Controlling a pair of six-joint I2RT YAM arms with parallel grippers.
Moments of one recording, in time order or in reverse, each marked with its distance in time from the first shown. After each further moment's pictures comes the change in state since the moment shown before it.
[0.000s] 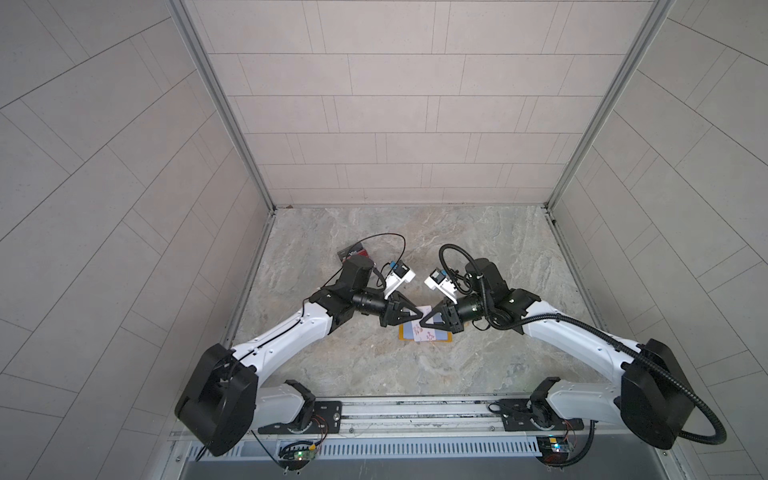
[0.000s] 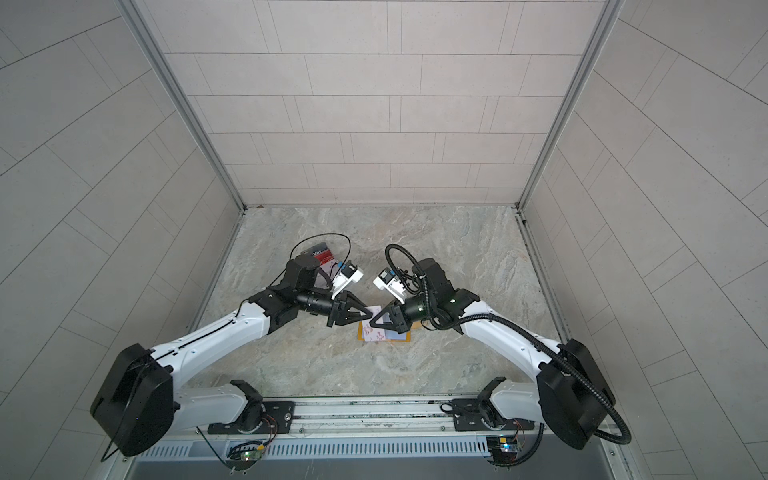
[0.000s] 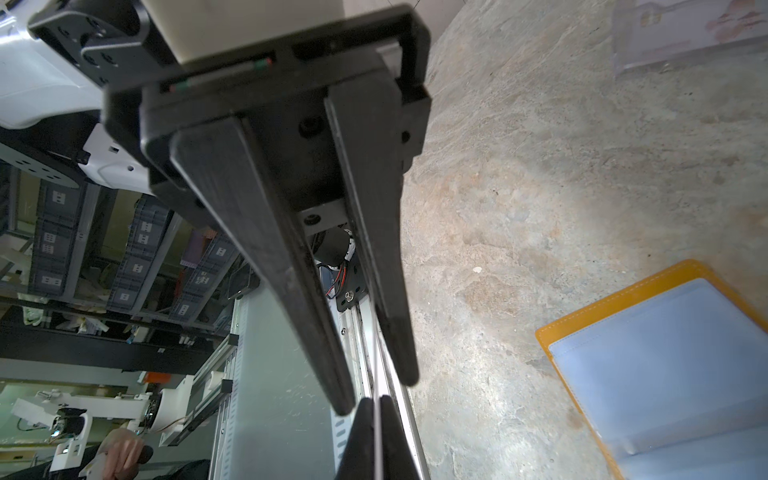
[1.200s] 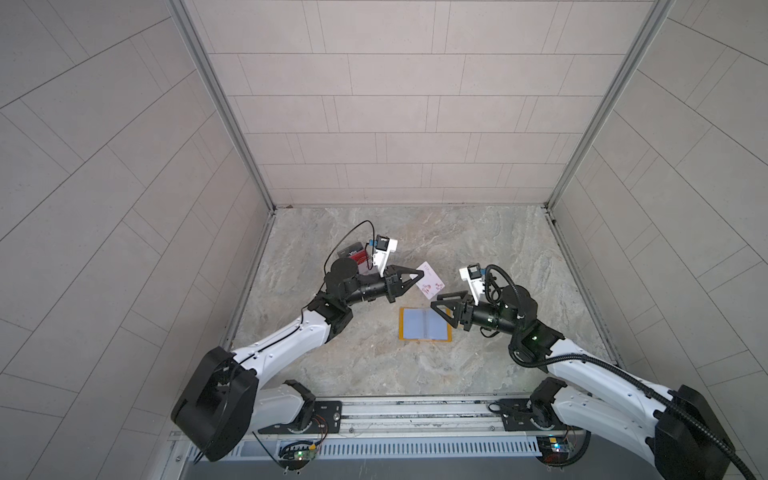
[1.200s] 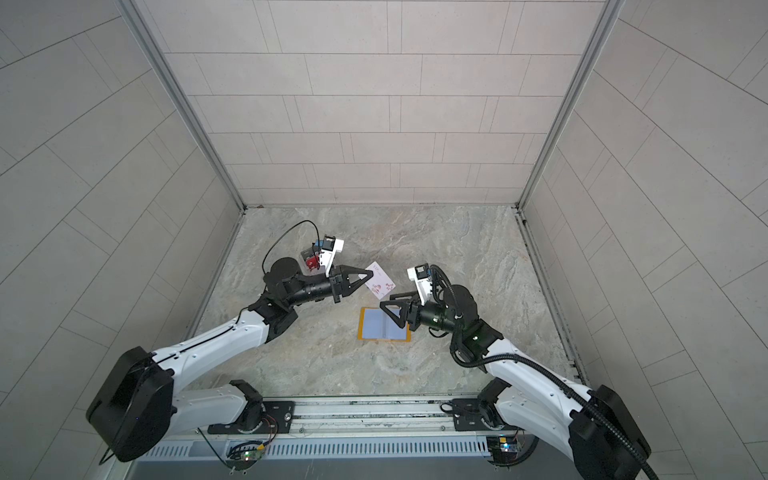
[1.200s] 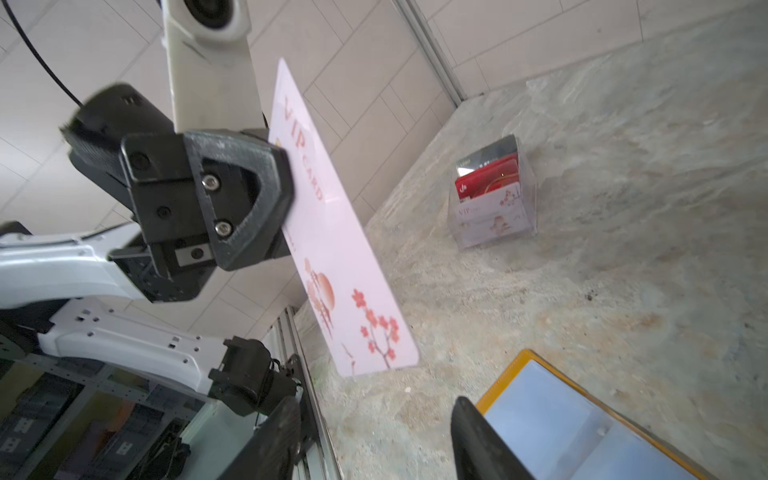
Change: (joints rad) left arm -0.001 -0.029 -0.122 0.768 -0.335 -0.541; right arm -0.003 -0.307 -0.364 0.649 0.448 0.407
